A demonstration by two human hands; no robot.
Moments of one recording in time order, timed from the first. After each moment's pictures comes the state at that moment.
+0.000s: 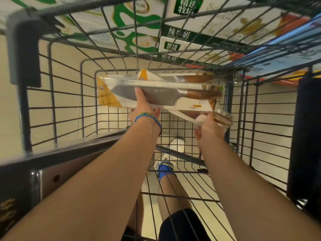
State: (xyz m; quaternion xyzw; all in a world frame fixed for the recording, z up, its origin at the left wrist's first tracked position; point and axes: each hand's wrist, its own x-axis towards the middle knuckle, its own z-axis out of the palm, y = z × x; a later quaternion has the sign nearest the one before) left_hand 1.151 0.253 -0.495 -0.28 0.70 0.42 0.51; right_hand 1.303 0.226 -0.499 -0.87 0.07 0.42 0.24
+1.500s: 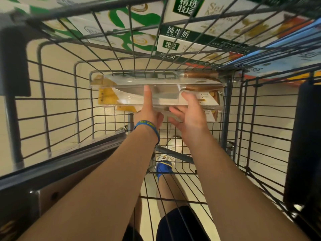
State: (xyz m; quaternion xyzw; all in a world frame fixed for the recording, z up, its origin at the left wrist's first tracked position) left_hand 1.157 0.246 -0.502 -0.17 0.70 0.35 0.59; right_hand 1.255 0.258 -0.480 -0.73 -0.06 0.63 0.26
